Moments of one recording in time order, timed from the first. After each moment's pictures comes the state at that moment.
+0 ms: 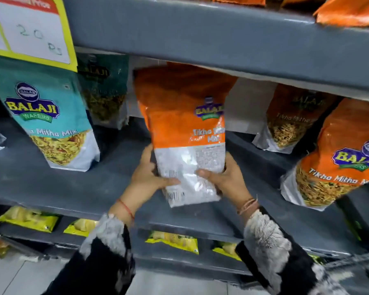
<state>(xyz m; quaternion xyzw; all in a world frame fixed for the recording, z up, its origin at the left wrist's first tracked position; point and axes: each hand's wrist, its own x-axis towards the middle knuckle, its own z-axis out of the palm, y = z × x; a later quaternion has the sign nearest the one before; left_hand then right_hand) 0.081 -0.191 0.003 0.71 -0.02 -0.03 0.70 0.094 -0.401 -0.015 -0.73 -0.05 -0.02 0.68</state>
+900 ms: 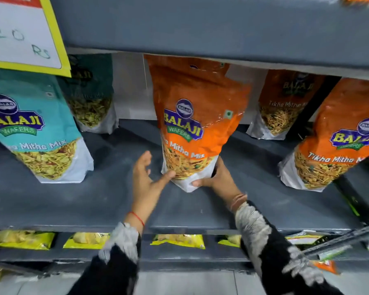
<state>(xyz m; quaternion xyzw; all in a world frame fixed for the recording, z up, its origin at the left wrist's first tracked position) 0.093 -0.193 -0.040 0.74 0.00 0.09 0.67 0.098 -0.382 -0.048 -0.76 0.03 0.00 0.65</state>
